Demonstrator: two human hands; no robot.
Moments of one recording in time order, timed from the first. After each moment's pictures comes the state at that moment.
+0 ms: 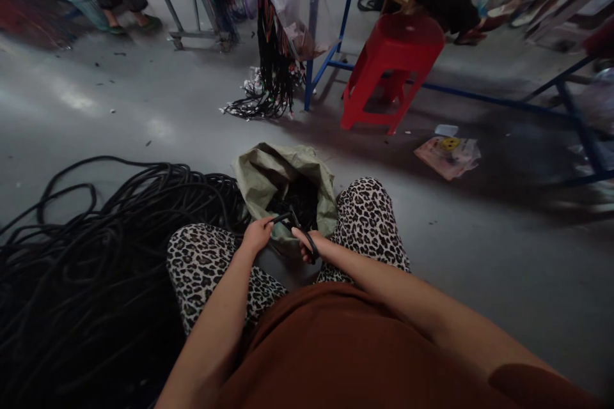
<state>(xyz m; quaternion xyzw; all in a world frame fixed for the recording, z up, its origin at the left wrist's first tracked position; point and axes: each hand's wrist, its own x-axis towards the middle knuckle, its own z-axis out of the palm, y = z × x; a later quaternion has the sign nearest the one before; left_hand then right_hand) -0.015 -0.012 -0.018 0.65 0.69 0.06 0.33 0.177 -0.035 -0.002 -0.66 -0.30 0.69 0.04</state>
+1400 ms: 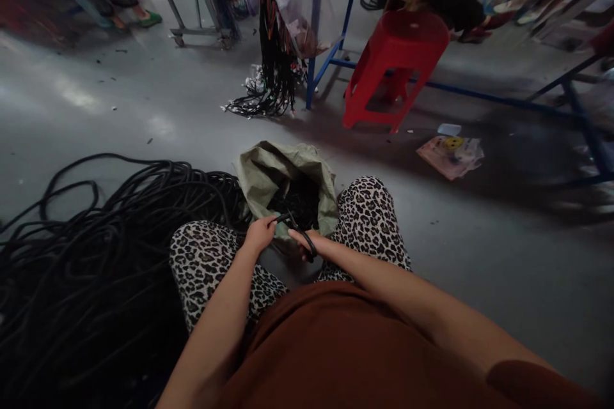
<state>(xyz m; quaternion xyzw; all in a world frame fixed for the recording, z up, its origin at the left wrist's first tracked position) -0.010 -0.014 -0.012 0.66 0.68 0.05 0.32 0.174 -0.034 -0.007 -0.62 -0.37 0.69 0.02</state>
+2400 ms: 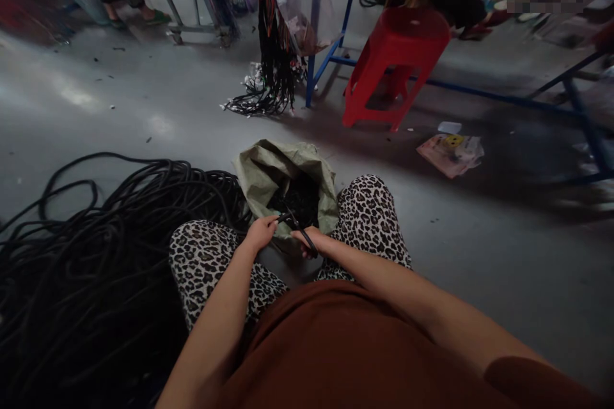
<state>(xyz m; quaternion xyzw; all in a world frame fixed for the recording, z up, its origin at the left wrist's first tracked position) -0.012 -0.012 -0.016 0.64 0.65 0.08 0.40 0.172 -0.031 -0.008 -0.63 -0.34 0.69 0.01</state>
